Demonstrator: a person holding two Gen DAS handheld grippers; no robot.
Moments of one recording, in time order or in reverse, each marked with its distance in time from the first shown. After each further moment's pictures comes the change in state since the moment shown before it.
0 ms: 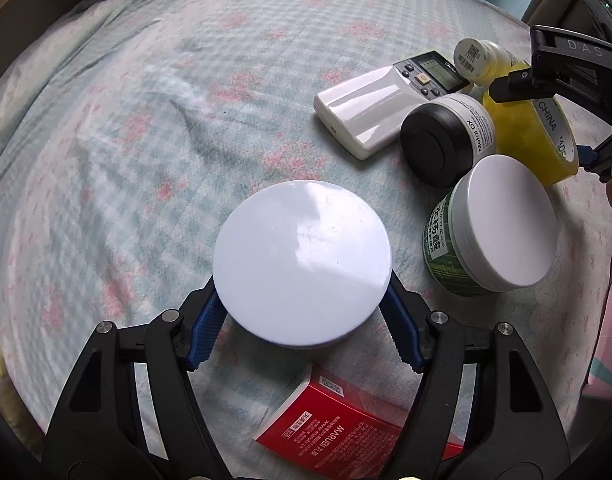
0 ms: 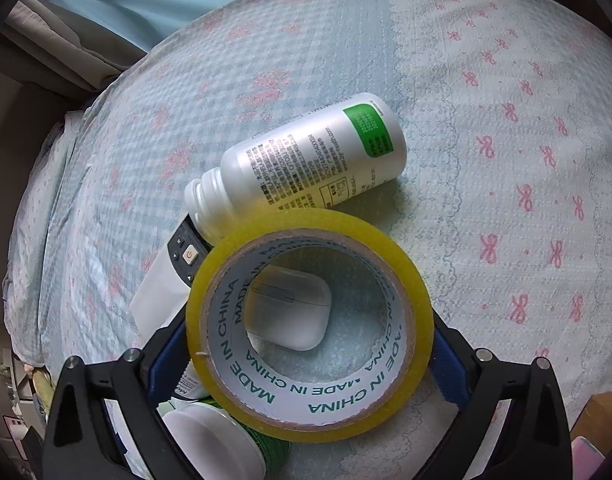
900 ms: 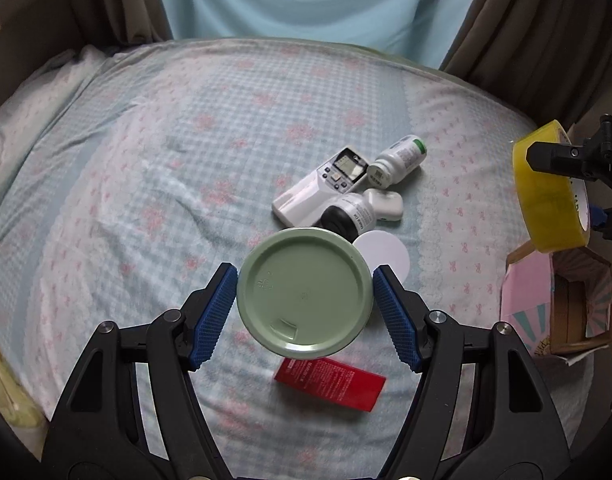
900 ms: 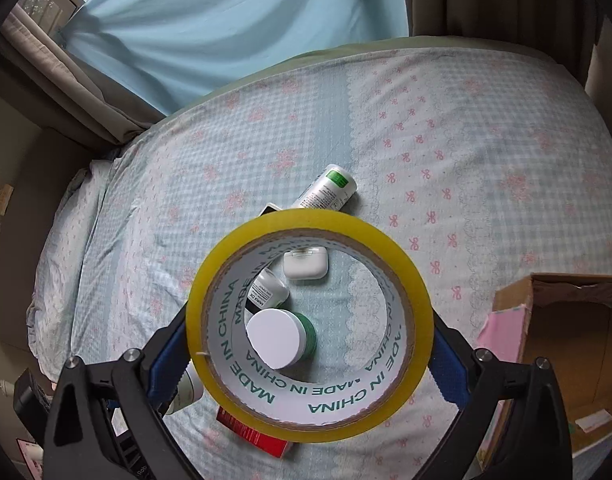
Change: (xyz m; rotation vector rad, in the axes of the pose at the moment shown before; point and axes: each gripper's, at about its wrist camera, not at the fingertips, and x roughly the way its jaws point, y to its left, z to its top) left arm -0.156 0.012 0.035 0.133 -0.135 -0.207; right arm -0.200 0.013 -0.070 0.117 -0.181 -0.019
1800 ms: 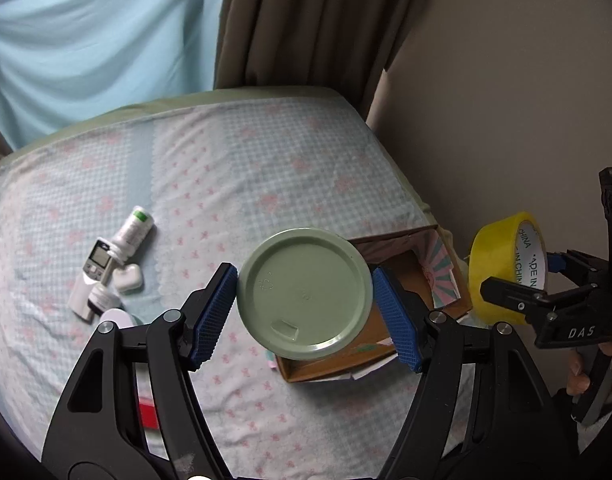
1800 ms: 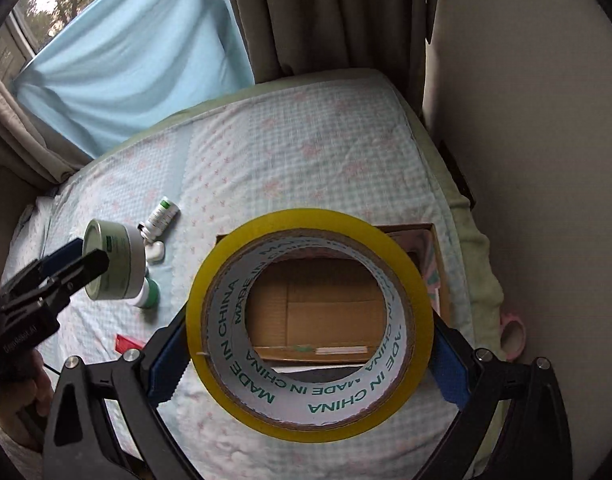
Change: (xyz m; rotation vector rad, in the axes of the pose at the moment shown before) left arm -0.092 -0.299 0.017 0.384 0.023 -0.396; right arm -0.210 -0.227 -0.063 0.016 -0.040 -0.271
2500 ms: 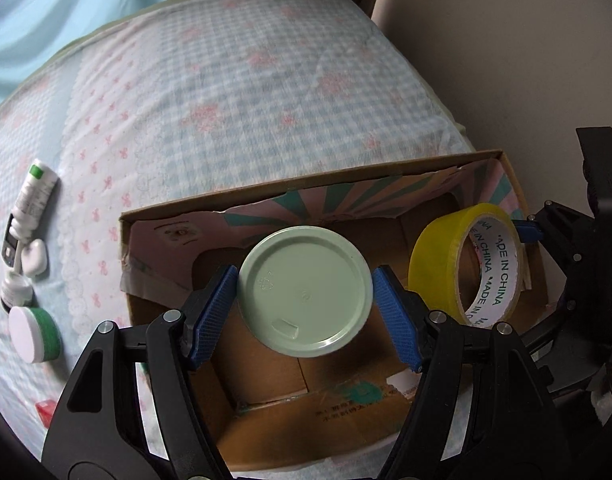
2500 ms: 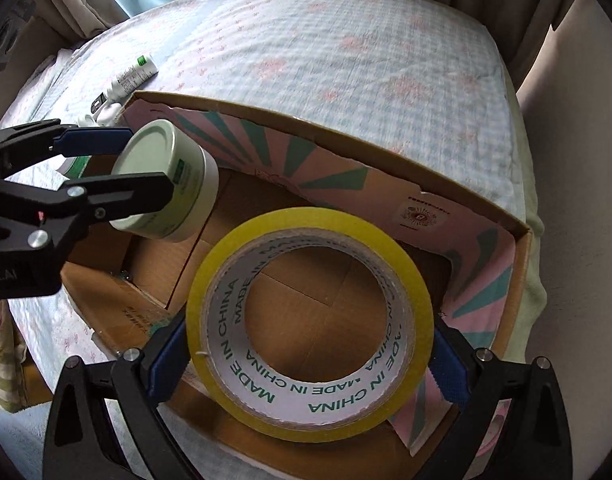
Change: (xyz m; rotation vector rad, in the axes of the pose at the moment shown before) left arm 0.210 -0.052 -0.027 0.035 0.270 0.042; right arm 0.183 -0.050 -0.013 -0.358 0.217 0.089
